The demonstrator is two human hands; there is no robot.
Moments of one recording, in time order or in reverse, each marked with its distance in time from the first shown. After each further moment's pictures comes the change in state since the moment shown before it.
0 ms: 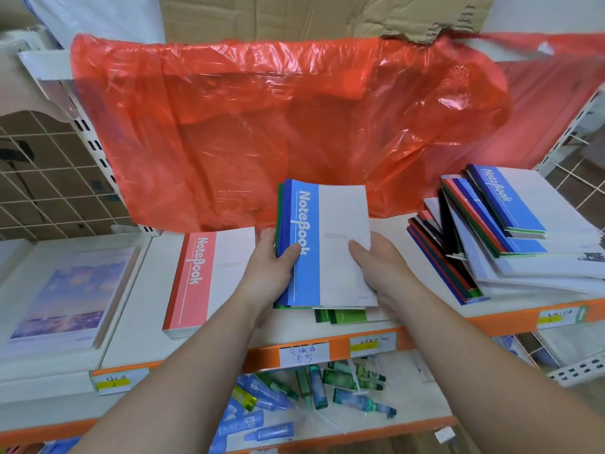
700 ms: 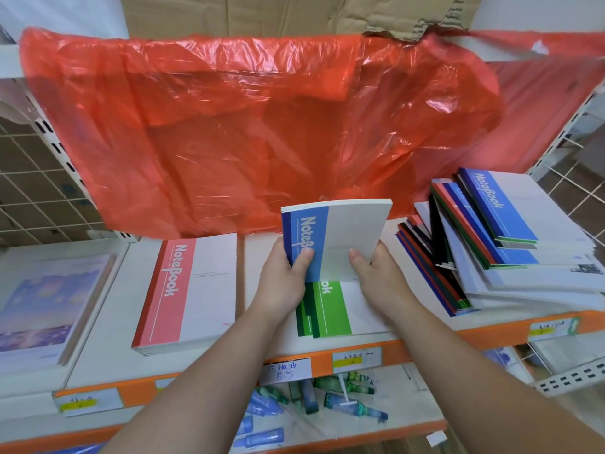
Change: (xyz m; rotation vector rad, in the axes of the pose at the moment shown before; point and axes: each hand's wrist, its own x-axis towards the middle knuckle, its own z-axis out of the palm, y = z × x) left_hand 0.022 -0.015 0.052 0.207 0.045 0.157; right_hand 0.013 0.018 -0.029 -0.086 0.055 -0.157
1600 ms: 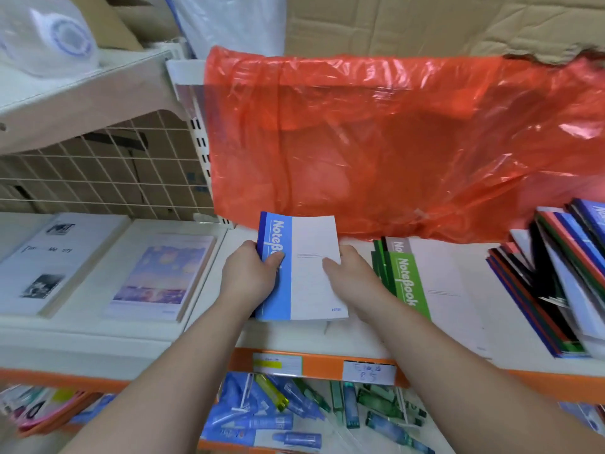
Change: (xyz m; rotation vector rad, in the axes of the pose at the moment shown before) left_hand -0.014 -0.017 -0.177 0.528 0.329 -0.260; right_hand -0.012 -0.058 0.161 -0.127 -0.348 0.101
